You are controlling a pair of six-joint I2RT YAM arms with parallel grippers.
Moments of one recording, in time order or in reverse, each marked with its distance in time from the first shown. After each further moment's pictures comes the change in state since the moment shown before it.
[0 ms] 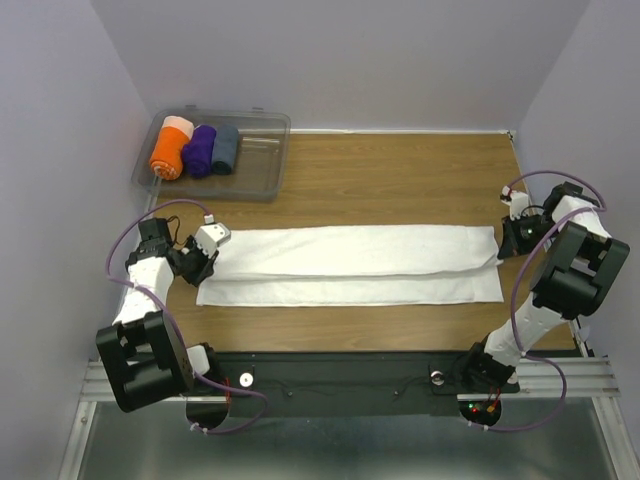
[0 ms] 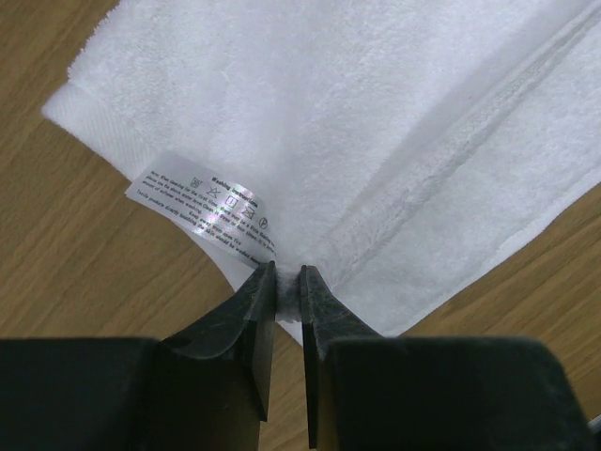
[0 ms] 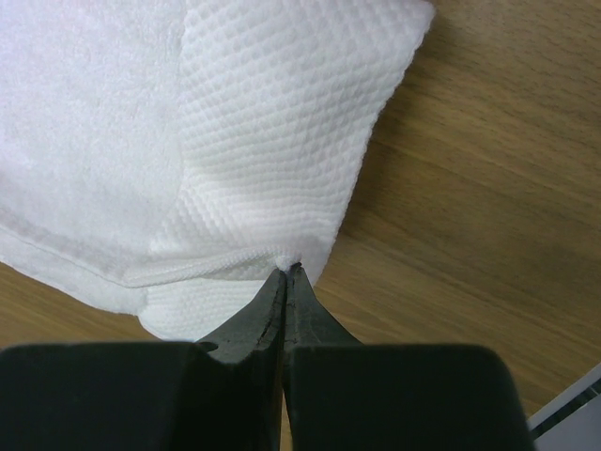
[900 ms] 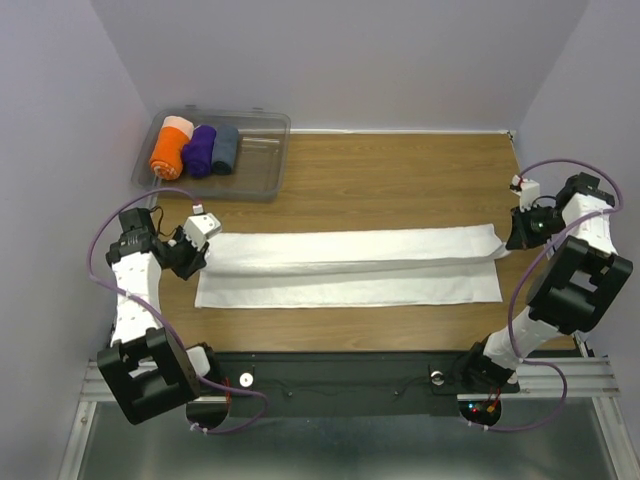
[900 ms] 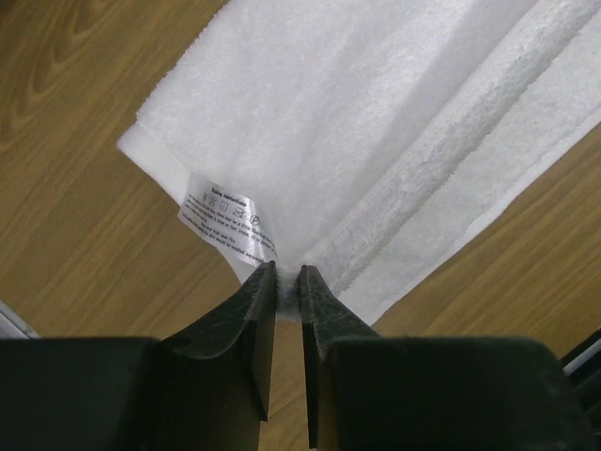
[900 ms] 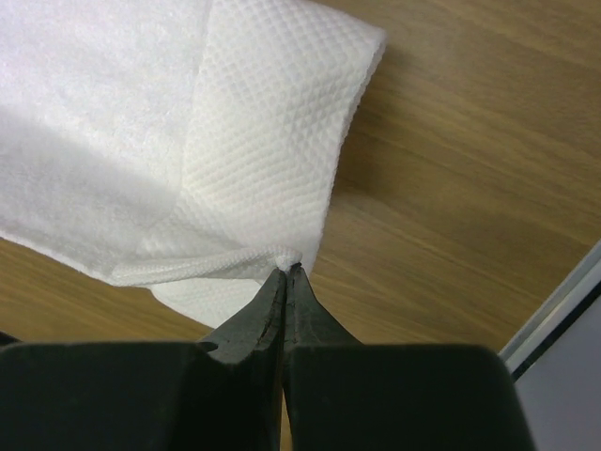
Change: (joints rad) left arm 0.056 -0.053 0.168 -0.238 0.072 0.093; right arm -0.020 -0.113 0.062 -0.068 -0.030 -0.024
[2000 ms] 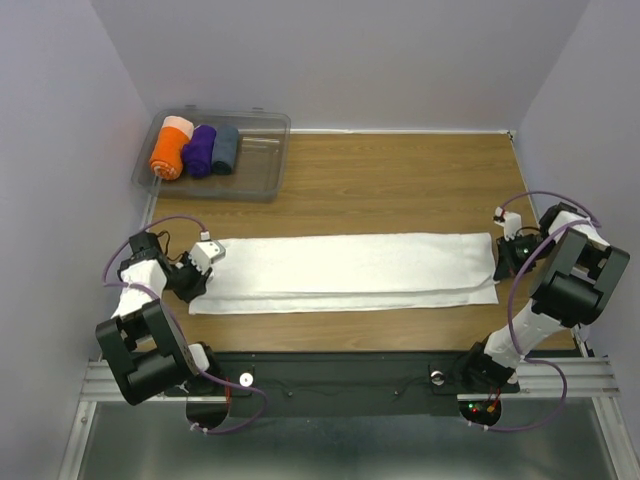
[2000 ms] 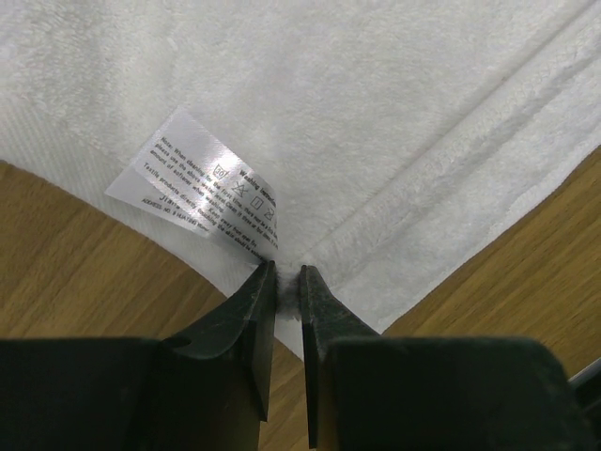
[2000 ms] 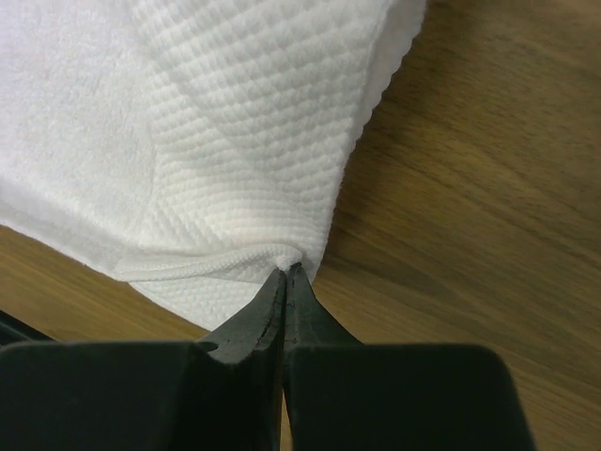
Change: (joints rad) left arm 0.068 0.105 -0.222 0.138 -0.095 0.119; right arm -0.013 0.060 -0.238 0.071 0.051 -0.064
